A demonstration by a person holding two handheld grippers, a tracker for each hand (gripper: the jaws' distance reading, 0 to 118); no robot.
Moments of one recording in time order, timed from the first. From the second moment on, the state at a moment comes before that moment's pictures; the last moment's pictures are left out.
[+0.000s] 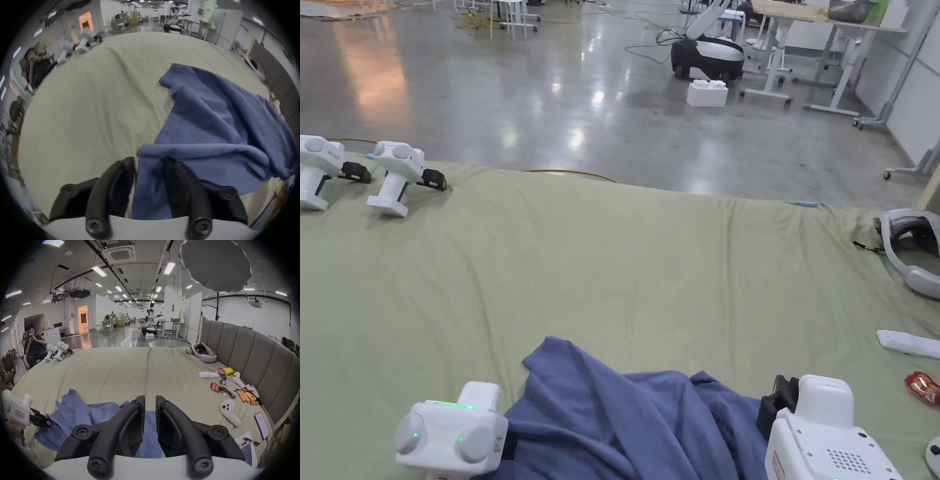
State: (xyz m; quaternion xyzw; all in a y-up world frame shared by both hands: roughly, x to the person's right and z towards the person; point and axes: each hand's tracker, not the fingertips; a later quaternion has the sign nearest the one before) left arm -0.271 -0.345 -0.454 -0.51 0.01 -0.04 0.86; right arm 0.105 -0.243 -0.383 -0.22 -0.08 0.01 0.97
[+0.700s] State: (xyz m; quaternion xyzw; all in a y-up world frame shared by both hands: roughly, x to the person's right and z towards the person) left arm -0.291 -0.296 -0.411 -0.43 -0.04 0.03 0.90; right arm 0.160 -0.346 -0.501 -0.49 0.01 0.02 0.87
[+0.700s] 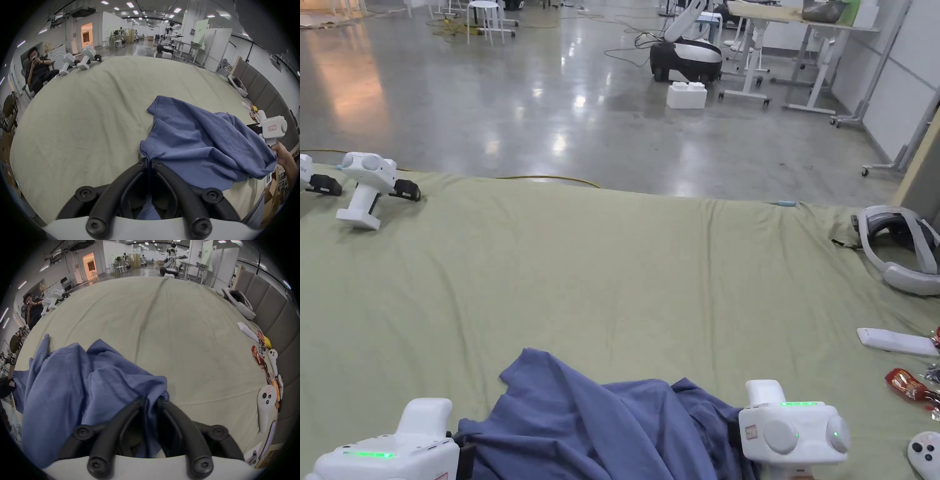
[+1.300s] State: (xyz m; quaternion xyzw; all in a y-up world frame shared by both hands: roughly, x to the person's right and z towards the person) left arm -0.338 -0.142 -0.429 -0.28 -0.02 0.06 0.96; right arm 0.193 -0.145 -0.436 -0.25 -0.04 0.01 0.97
